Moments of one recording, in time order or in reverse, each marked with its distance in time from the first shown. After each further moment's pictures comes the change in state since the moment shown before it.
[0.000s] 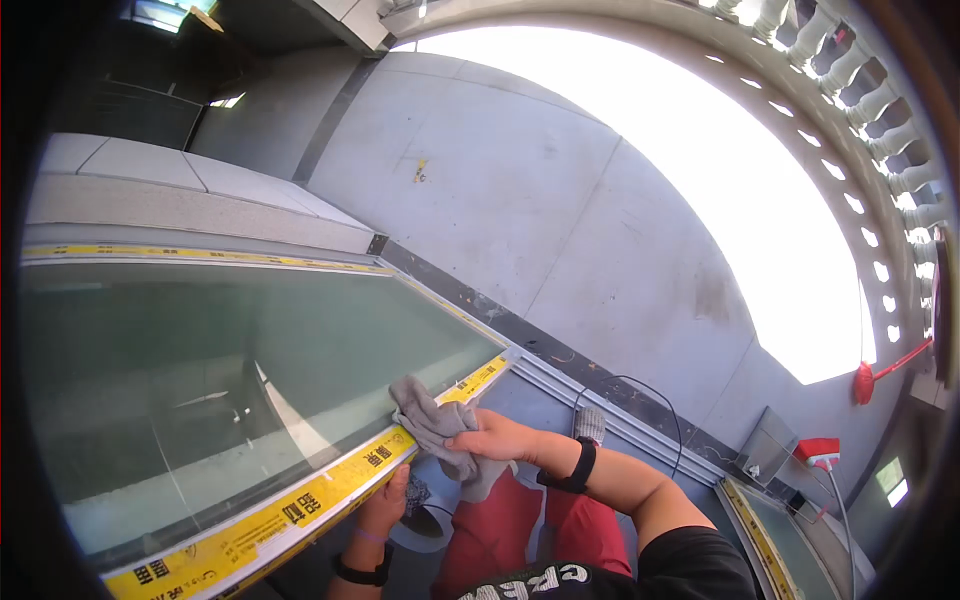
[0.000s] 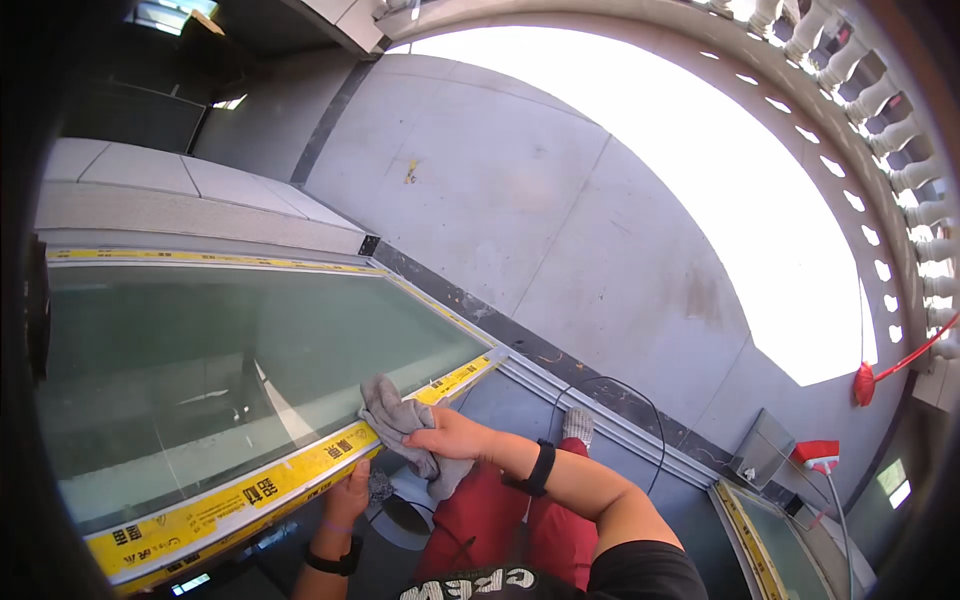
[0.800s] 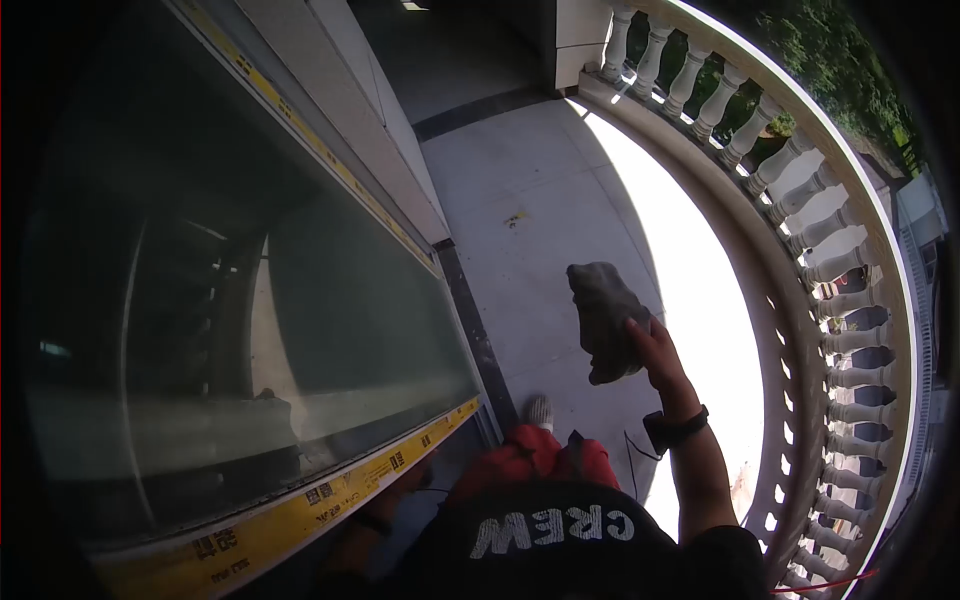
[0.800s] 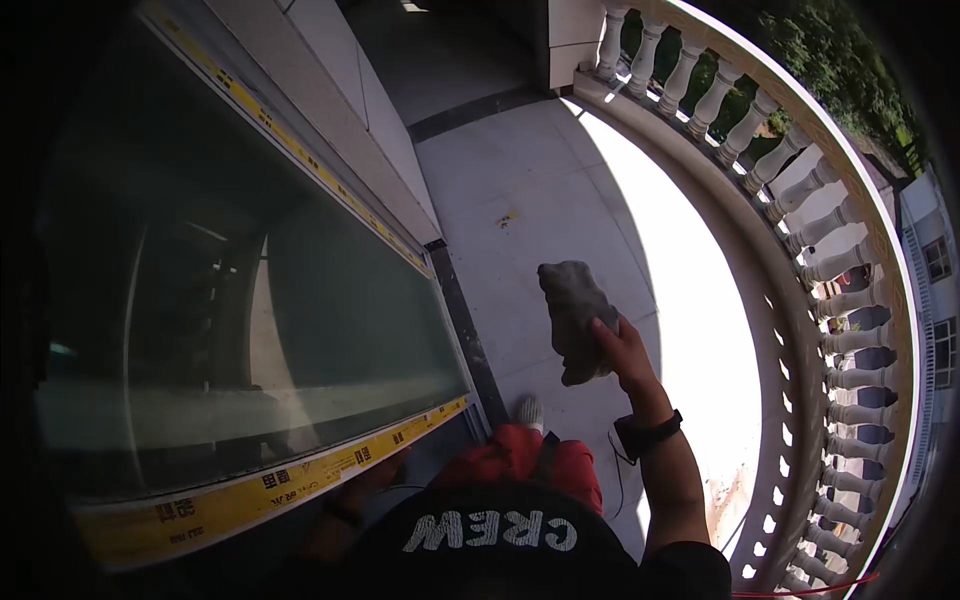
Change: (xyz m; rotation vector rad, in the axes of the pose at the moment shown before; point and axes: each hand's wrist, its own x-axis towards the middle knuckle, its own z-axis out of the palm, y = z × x) left_hand -0.008 0.034 0.020 -0.201 0.101 -0.104; right_hand 0.070 -0.359 -0.093 -0.444 0.324 0.073
